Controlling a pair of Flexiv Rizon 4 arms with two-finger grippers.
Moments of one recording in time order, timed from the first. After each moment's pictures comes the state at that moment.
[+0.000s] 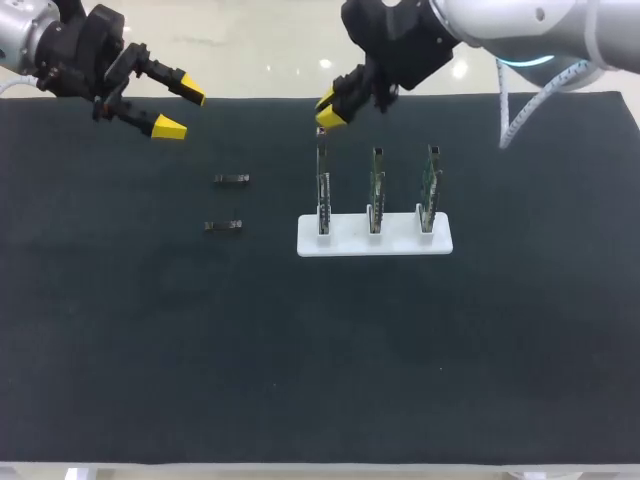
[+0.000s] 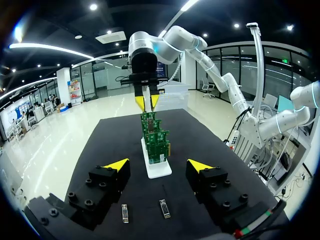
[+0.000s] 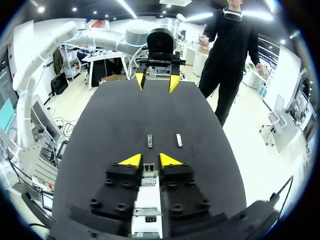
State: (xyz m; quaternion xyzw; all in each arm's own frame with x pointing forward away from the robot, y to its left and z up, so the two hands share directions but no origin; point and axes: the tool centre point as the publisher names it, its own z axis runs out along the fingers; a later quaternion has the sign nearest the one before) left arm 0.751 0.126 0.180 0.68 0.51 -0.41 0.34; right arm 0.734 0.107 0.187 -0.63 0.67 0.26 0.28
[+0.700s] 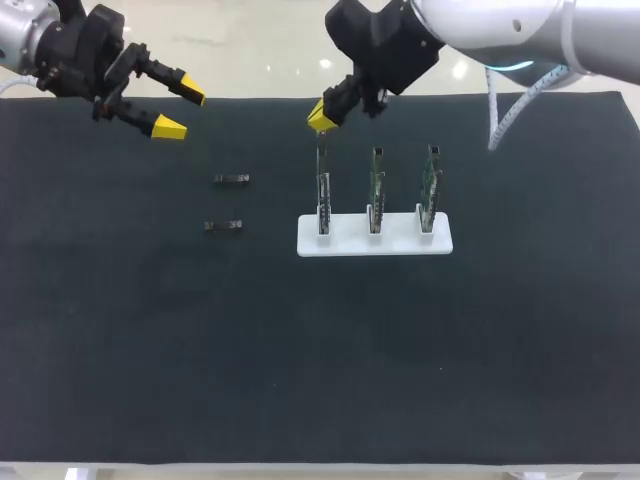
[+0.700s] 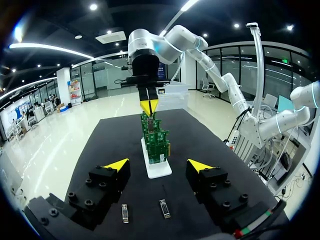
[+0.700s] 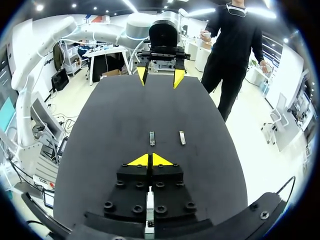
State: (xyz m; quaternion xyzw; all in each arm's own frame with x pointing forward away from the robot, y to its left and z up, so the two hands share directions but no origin) left arm 0.751 0.126 0.180 0.68 0.51 -0.41 0.34; right arm 0.730 0.116 0.179 -0.64 0.68 0.25 0.26
